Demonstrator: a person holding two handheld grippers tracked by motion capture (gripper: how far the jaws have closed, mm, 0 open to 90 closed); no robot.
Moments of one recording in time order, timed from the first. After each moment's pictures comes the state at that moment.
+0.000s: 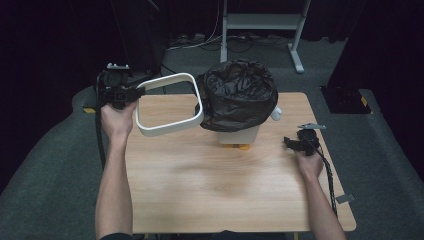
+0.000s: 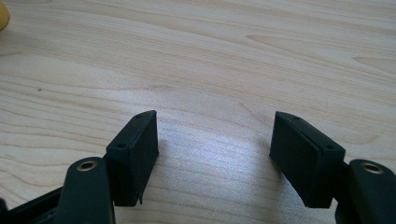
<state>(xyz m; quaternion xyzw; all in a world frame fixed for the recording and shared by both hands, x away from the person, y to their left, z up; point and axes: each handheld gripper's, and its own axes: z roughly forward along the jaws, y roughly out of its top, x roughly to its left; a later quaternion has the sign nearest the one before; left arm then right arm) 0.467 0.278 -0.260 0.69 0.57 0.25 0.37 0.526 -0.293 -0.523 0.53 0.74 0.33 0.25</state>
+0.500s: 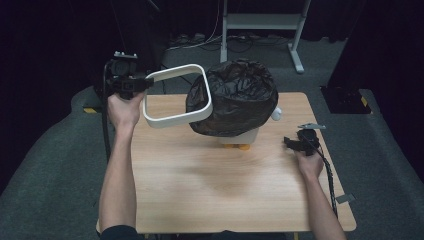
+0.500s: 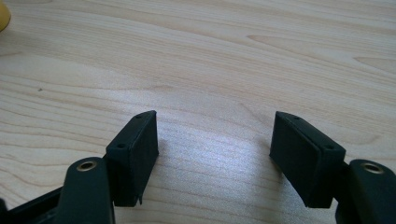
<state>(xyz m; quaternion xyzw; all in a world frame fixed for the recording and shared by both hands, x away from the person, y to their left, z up) 0.481 0.257 -0.239 0.70 0.56 0.24 0.39 0.526 -0.293 -0.523 0.53 0.74 0.33 0.25</state>
